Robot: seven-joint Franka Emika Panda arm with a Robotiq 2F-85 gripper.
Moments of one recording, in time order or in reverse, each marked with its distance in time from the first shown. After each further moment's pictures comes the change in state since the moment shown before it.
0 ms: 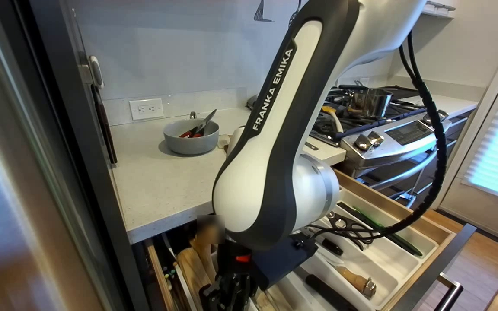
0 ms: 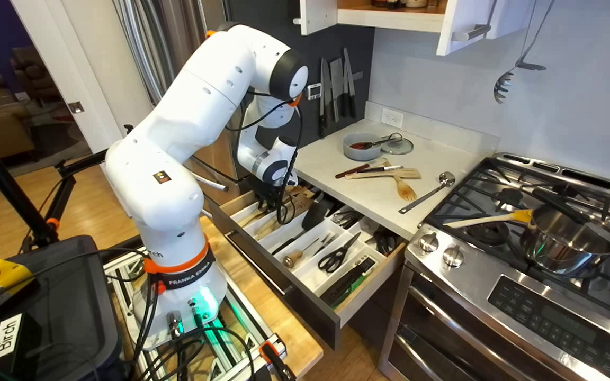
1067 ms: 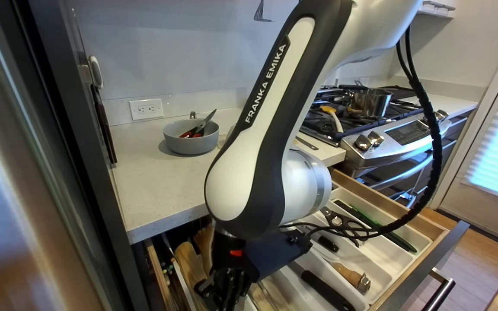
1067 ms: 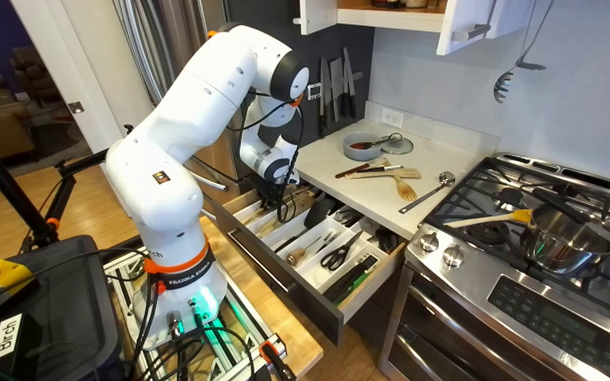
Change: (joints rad) arm -0.011 0.006 0.013 0.030 0.020 -0.030 0.003
